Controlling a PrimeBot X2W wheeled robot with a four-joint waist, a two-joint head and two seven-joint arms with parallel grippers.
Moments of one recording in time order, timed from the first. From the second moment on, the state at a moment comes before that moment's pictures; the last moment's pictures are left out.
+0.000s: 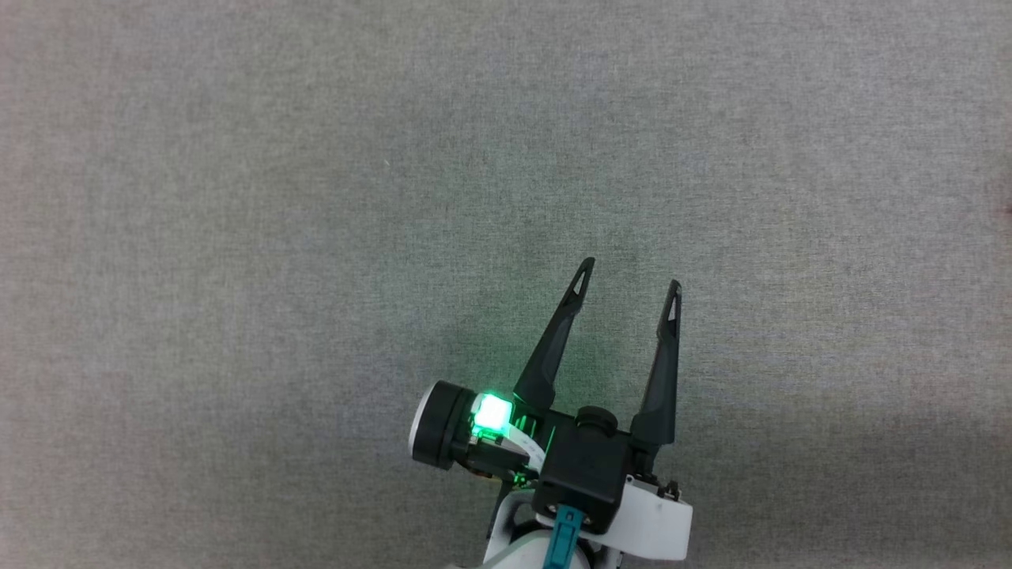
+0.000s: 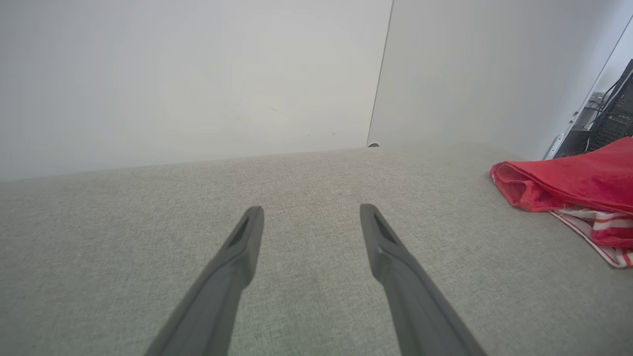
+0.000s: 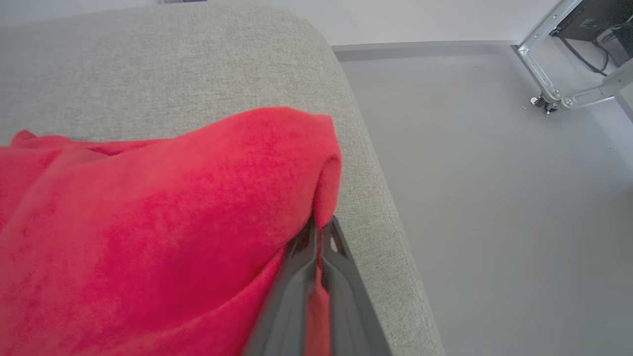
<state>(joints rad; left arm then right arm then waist) -0.45 0.05 -0.84 0.04 -0.15 0.57 -0.26 -0.54 -1.20 0.47 0.65 1.32 0.13 0.00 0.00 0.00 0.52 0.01</state>
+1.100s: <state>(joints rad) -0.28 0.15 -0.60 0.06 -0.27 0.46 -0.26 -0.63 -1.03 0.82 0.59 1.20 0.13 -0.23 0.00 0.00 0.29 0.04</state>
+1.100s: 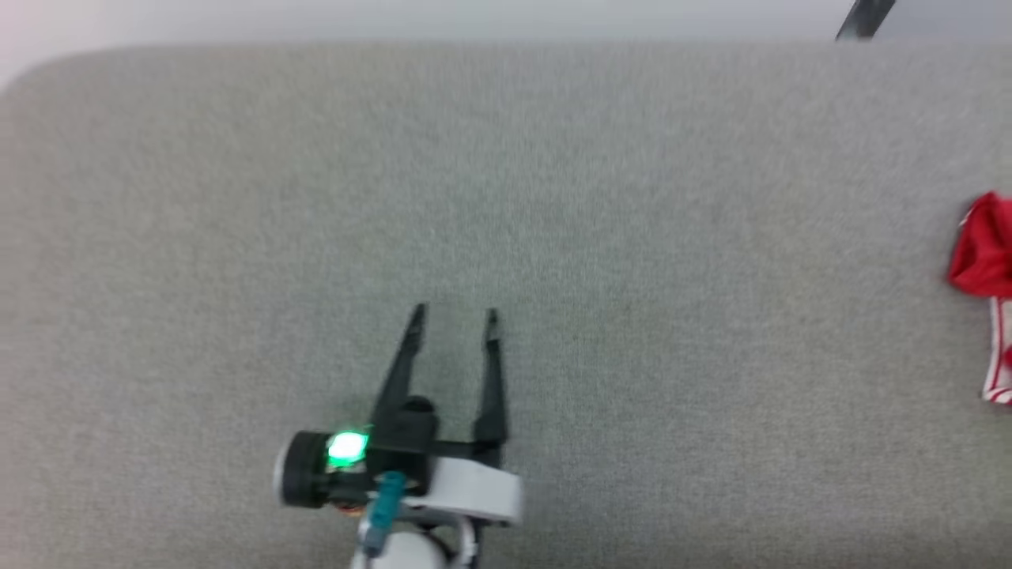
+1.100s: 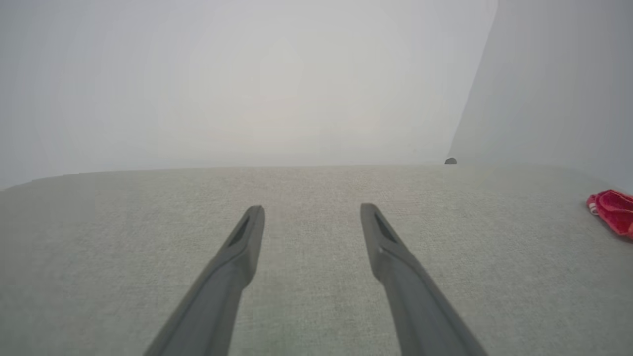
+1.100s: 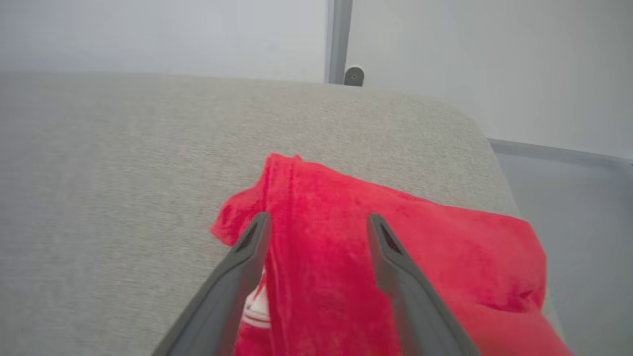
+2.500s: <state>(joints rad) 0.25 0.21 -0.31 -0.09 -0.28 0.27 -0.26 0.25 -0.27 -0.06 -0.09 0.49 0.13 -0.06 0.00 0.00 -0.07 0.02</state>
